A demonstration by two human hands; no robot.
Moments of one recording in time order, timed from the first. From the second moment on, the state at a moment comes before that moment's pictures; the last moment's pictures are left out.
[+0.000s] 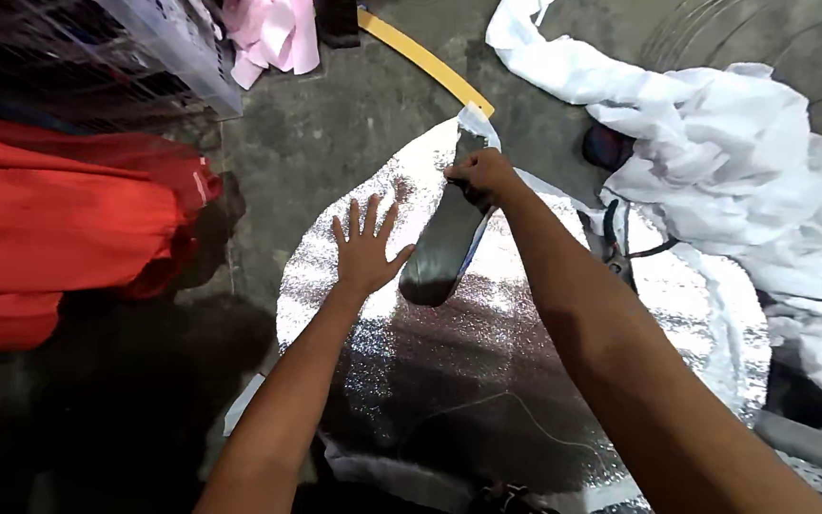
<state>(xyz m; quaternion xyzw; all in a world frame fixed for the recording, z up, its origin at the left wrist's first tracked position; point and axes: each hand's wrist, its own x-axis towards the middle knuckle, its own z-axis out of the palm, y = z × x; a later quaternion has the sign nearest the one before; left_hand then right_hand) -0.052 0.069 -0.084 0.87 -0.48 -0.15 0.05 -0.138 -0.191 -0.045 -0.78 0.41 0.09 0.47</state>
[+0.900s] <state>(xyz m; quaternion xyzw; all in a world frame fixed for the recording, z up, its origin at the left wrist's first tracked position) -0.051 0.073 -0.100 0.86 -0.49 -0.09 0.07 -0.146 -0.091 -0.071 -0.92 0.25 -0.13 0.26</state>
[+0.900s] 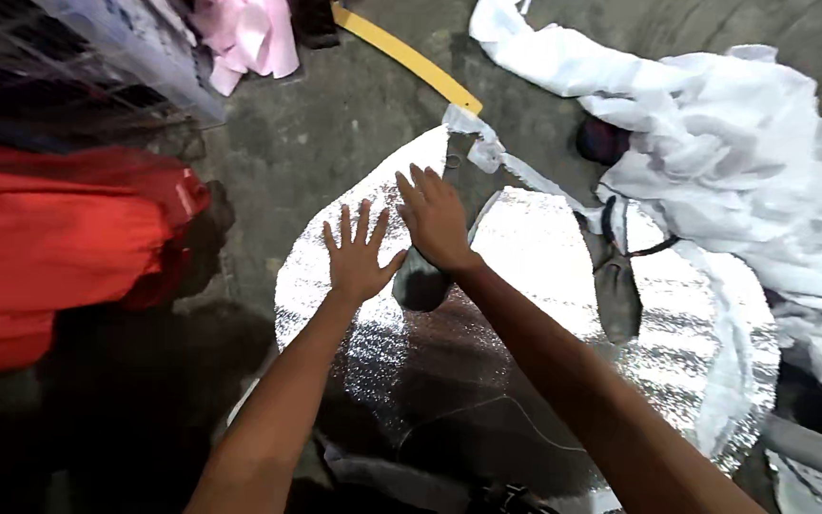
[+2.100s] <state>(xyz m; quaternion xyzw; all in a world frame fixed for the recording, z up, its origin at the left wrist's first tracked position) -0.235 0.271 -0.040 0.93 0.08 -0.15 0.32 -0.246 0.123 -0.103 -0.98 -0.06 0.03 0.19</state>
